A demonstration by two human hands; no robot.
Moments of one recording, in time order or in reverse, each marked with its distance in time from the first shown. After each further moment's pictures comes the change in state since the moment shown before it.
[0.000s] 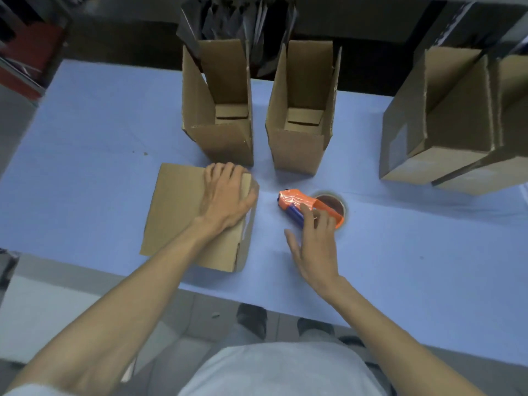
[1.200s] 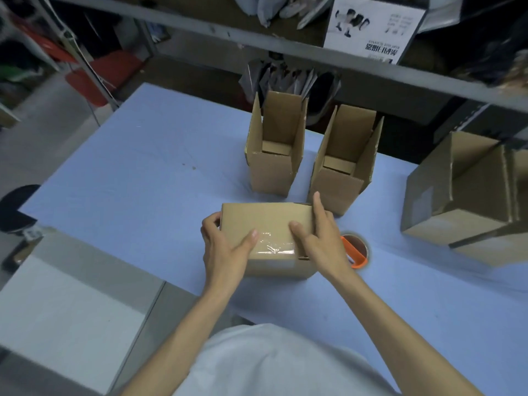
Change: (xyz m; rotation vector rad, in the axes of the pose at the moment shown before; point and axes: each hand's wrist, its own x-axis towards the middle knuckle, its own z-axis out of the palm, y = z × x) left_hand -0.111 0.012 -0.059 -0.867 0.305 -0.778; right_hand 0.033 -0.092 -0.050 0.403 -0.199 0.045
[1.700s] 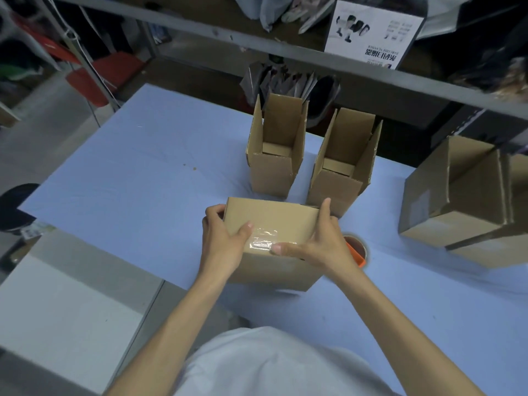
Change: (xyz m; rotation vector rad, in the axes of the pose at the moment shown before) left_hand 0.020 0.003 -0.008 -0.034 -0.080 0.001; right_hand -0.005 -0.007 -0.011 0.002 -0.141 0.097
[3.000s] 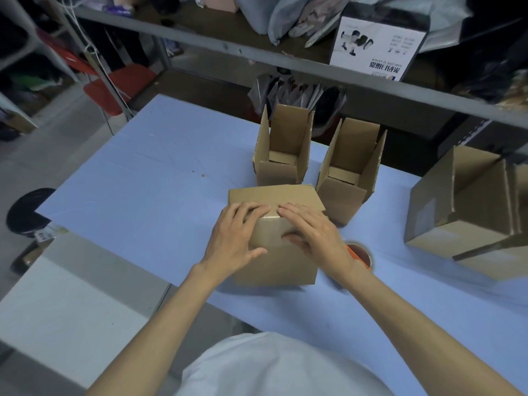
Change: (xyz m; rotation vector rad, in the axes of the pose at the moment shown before) left_hand 0.028 -0.013 -0.004 0.806 -0.037 0.892; right_hand 0.044 0.022 0.006 -0.572 0.224 -1.033
